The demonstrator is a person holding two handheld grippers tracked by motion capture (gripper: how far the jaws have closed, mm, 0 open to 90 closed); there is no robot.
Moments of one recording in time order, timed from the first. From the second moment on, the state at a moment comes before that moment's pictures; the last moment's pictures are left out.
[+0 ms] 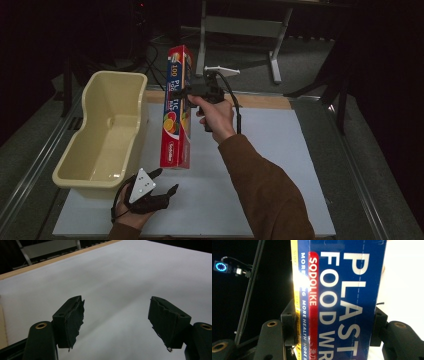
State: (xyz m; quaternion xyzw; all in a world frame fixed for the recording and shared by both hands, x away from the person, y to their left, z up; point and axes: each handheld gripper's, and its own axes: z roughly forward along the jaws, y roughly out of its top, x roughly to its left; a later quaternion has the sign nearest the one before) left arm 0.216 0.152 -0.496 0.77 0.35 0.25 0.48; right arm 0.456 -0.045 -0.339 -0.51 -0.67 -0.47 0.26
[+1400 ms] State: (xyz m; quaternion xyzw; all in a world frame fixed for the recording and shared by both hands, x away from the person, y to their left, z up) left arm 0.208 0.151 -0.495 0.76 0.34 0.26 0.48; right arm 0.462 0.056 -0.352 -0.50 -0.64 -0.51 0.29
